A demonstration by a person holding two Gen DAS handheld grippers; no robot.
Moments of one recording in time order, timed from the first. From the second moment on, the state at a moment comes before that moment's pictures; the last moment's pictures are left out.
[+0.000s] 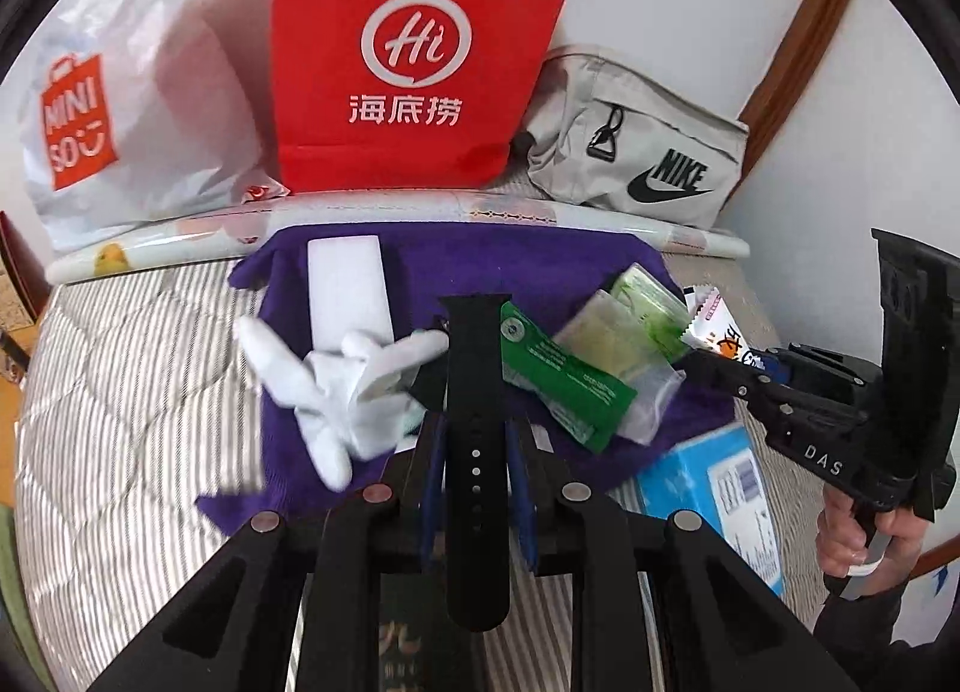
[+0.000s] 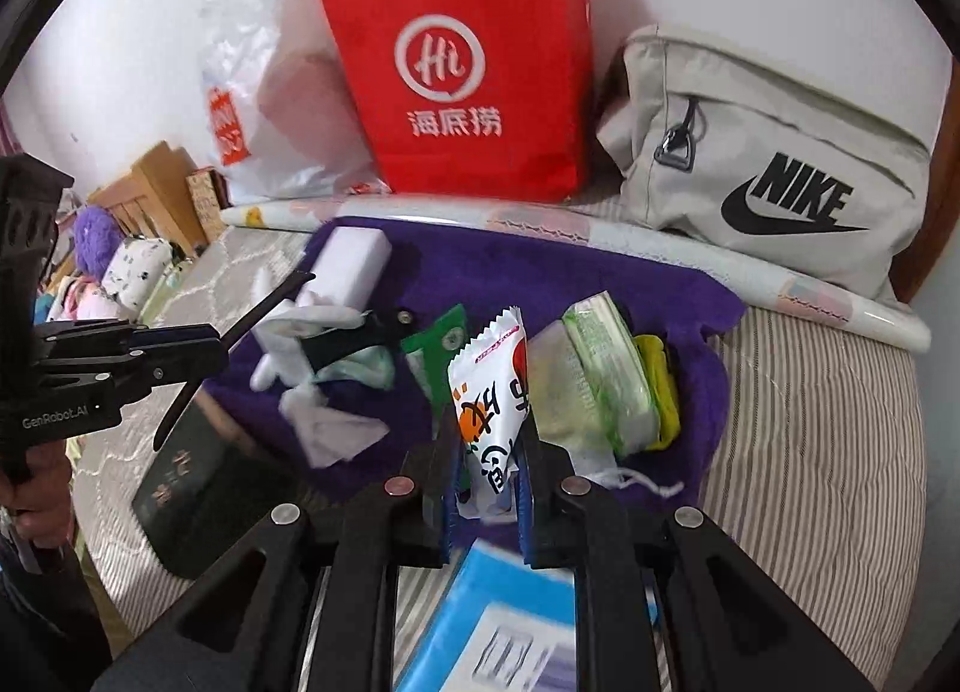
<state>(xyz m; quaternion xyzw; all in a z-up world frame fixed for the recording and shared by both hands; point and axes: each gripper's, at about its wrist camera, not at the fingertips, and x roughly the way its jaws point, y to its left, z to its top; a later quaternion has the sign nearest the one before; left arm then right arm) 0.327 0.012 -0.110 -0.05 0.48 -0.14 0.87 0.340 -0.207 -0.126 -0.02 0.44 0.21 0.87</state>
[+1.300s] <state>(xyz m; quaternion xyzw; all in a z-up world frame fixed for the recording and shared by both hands) 0.370 -0.005 -0.132 -0.04 0.52 -0.13 0.84 0.383 -0.199 -0.161 -0.03 0.49 0.19 0.85</state>
